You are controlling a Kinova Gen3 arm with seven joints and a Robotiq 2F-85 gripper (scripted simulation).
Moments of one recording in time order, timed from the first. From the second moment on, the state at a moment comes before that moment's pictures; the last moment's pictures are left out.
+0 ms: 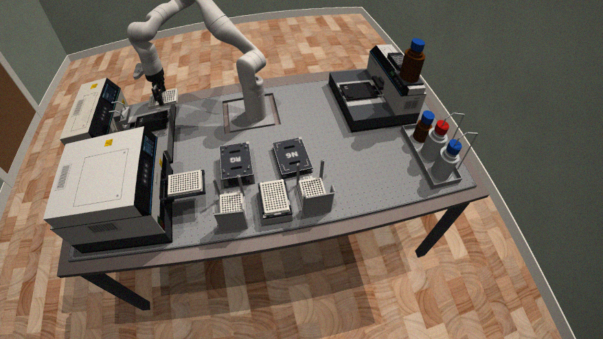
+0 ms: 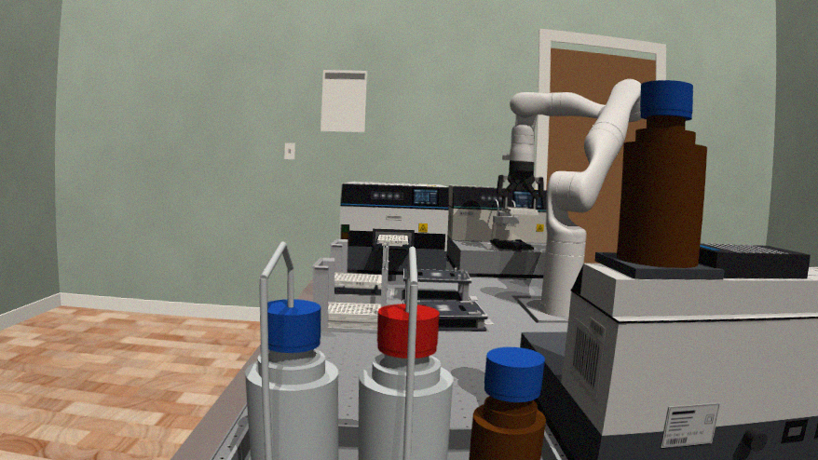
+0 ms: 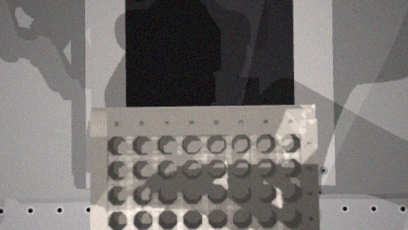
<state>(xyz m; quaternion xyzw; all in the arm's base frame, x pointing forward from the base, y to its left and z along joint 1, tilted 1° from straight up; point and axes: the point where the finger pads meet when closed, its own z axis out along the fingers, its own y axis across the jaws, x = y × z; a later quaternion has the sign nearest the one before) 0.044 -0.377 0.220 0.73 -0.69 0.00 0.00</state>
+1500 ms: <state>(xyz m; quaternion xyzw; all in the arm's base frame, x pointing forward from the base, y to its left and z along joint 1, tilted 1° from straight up) 0.088 -0.263 0.218 0.72 -0.69 0.00 0.00</state>
